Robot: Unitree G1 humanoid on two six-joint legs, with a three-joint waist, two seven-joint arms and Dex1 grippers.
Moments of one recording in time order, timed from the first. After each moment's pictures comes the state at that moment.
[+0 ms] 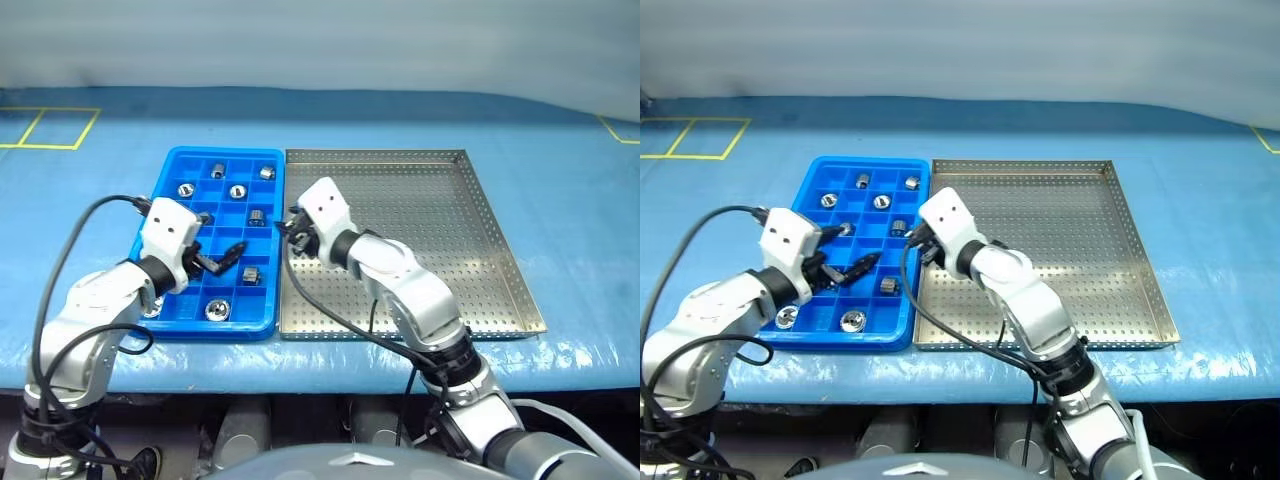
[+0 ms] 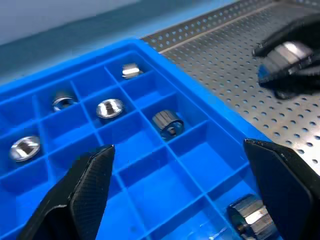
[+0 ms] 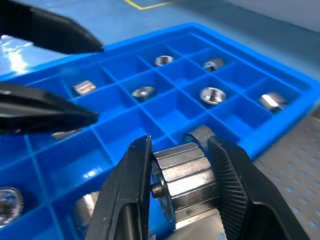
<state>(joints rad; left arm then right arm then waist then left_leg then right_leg) -0.07 0.60 0.21 -0.60 -0.40 0.84 -0.44 -0.52 -0.06 0.42 -0.23 0.10 0.78 0.38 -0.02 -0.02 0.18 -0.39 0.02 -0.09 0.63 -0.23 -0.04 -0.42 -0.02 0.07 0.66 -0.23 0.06</state>
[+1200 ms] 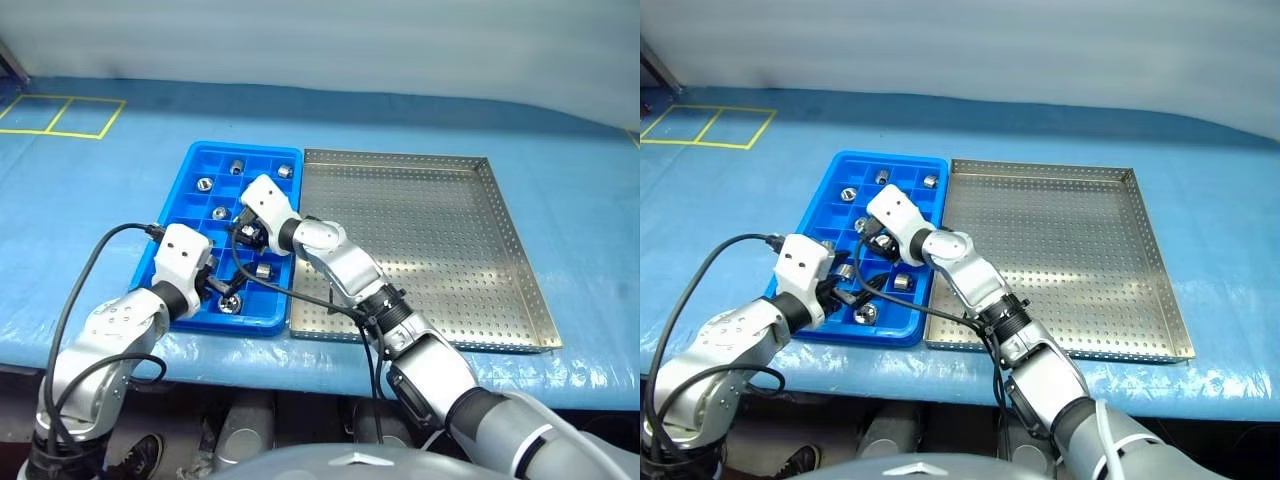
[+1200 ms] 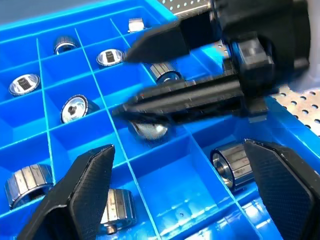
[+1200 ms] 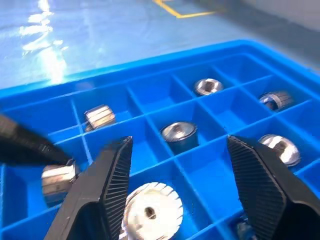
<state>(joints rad) 0.02 0.54 0.09 -0.68 -0.40 0.89 -0.35 -0.76 0.12 0.35 0.41 0.02 0.33 0.41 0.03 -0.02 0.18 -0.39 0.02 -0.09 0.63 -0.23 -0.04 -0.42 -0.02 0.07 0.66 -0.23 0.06</state>
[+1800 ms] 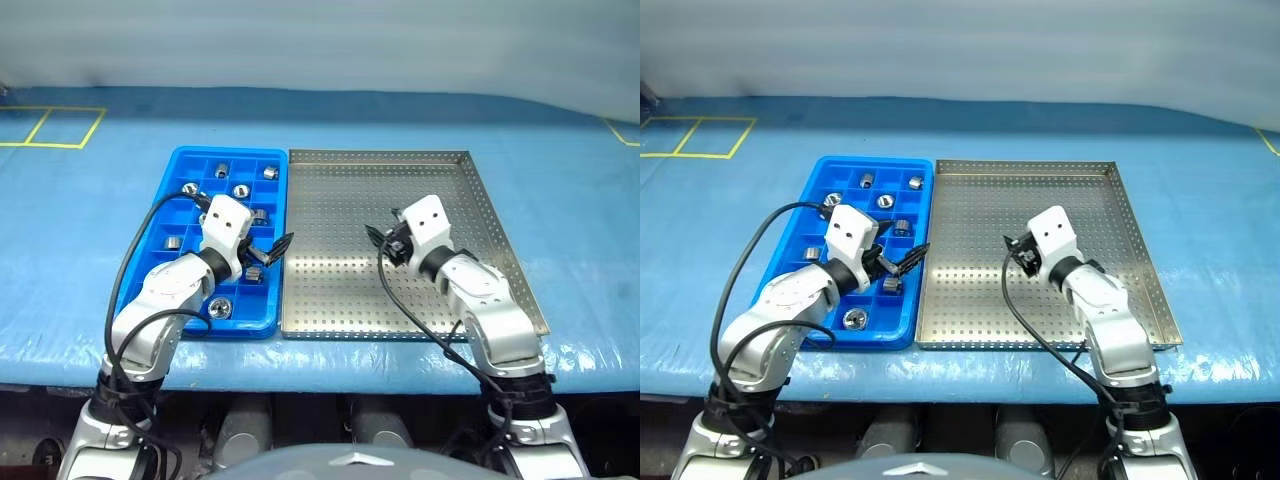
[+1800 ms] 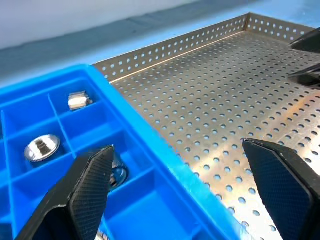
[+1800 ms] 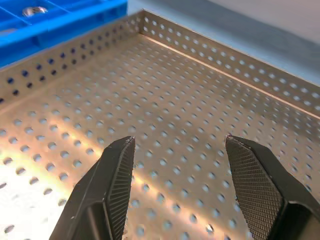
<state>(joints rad) -0.22 0.43 -0.09 -0.40 -0.31 0.68 -0.39 -0.18 -0.37 0.04 -0.34 0.06 0.60 0.41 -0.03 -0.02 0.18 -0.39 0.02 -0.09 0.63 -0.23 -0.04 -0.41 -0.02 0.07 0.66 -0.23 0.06</state>
